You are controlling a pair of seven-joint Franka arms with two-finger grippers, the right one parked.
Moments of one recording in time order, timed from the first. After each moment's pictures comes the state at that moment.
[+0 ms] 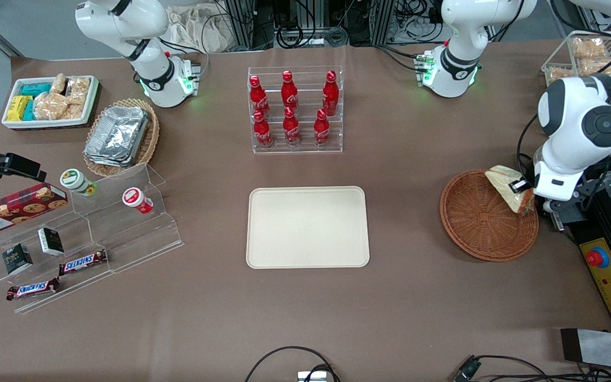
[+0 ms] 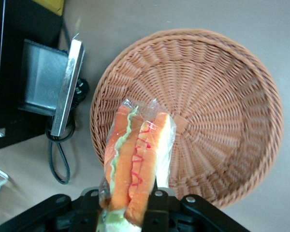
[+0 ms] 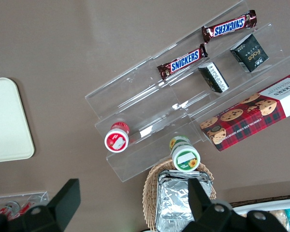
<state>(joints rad) 0.07 -0.01 -0.05 -2.21 0.19 2.12 -0.44</state>
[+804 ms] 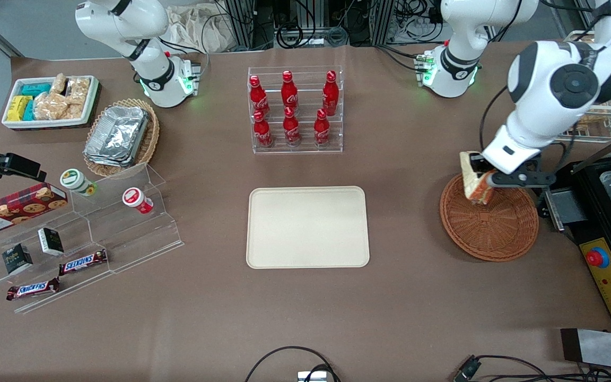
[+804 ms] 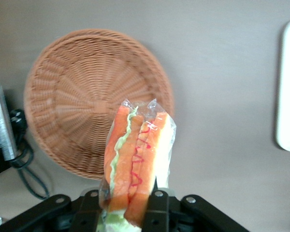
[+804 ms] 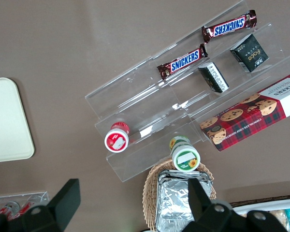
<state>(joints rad) -0.14 -0.11 -0.08 -2.17 0.05 2.02 -0.15</state>
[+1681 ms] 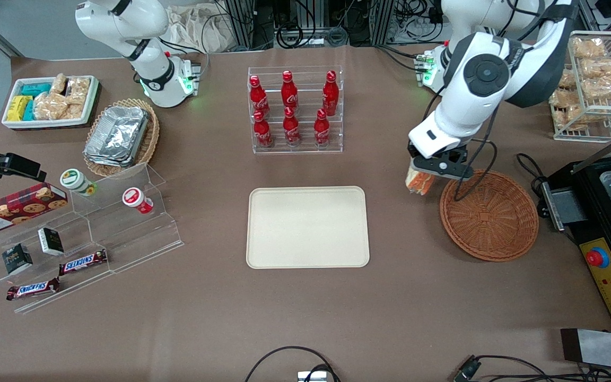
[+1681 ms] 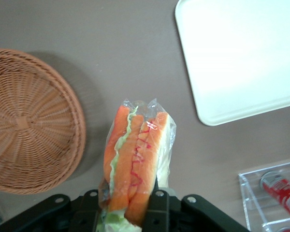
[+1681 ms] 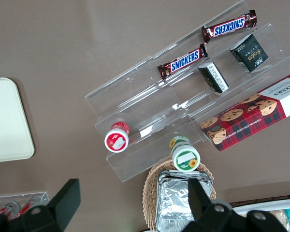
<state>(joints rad) -0.39 -0.02 -0.08 -2.08 0.00 2.01 -0.21</state>
